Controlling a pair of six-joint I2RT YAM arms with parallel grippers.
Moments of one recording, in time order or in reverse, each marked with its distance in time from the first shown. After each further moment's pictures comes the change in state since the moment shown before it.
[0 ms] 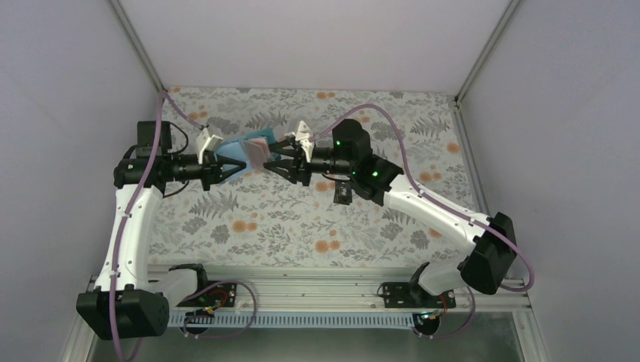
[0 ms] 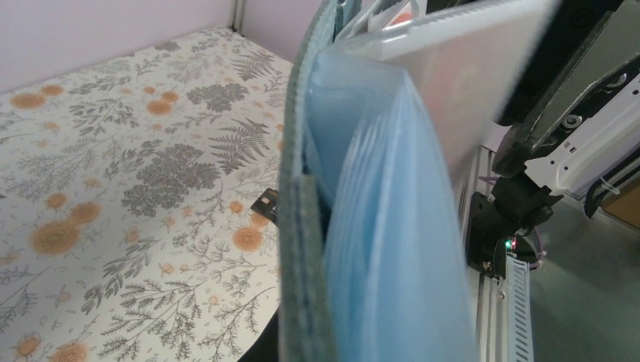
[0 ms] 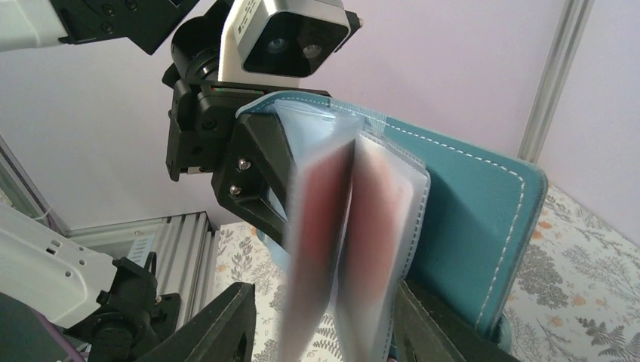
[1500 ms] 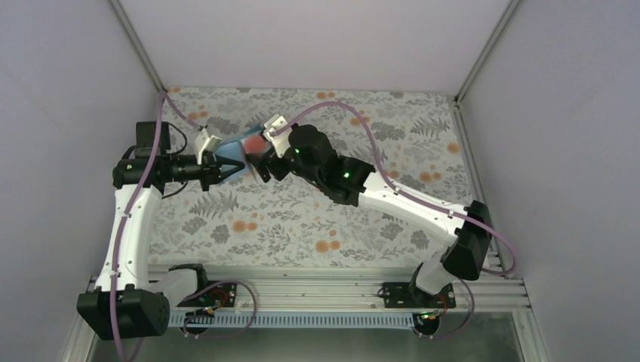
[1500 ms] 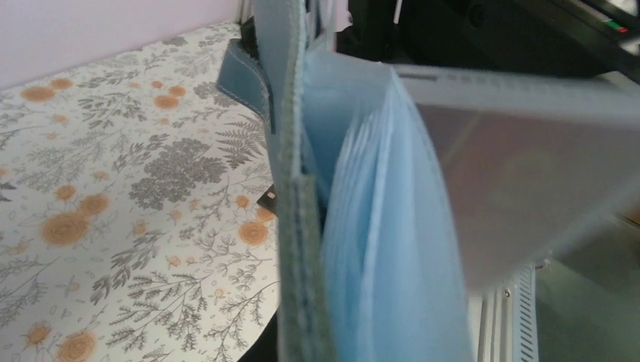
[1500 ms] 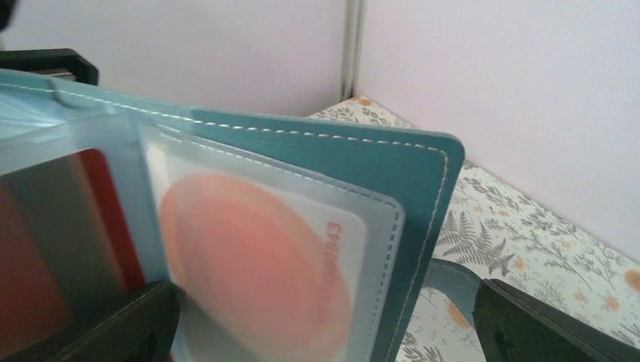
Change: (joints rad) left arm 0.008 0.000 0.000 -0.013 -0.011 0.008; right arm 0.185 0.157 0.242 -0.257 0.696 0.056
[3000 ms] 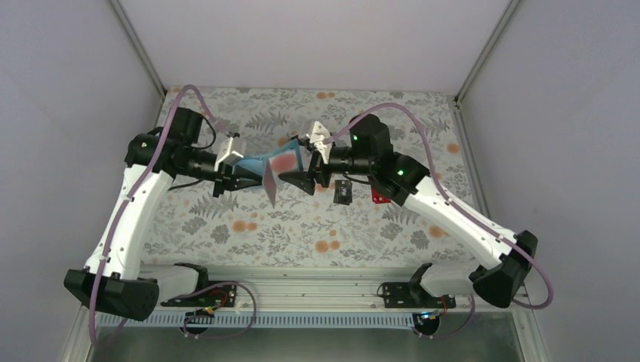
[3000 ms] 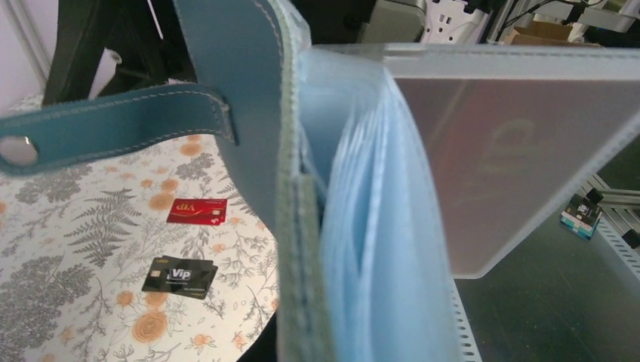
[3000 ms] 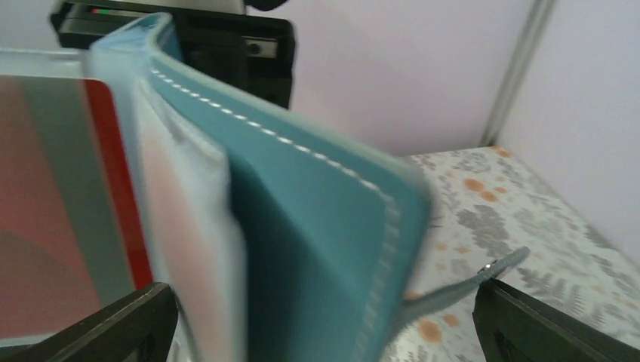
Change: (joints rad) left arm -0.279 0.125 0.267 -0.367 0.099 0.444; right arm -0.225 -0.293 -0.170 -0.081 -0.623 -0.207
